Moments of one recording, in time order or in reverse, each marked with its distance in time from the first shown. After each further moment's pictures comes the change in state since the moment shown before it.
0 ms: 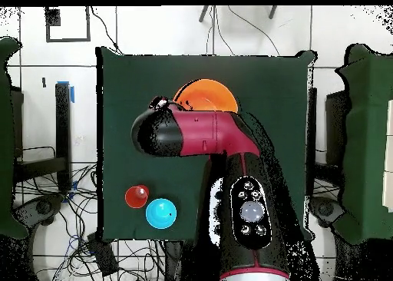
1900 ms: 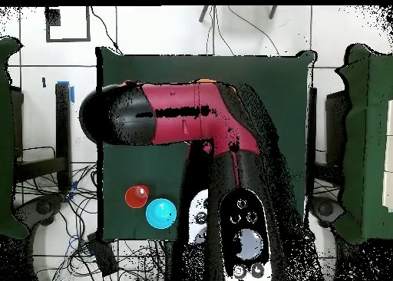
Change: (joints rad) arm 0.002 -0.155 0.089 -0.110 0.005 0.318 0.000
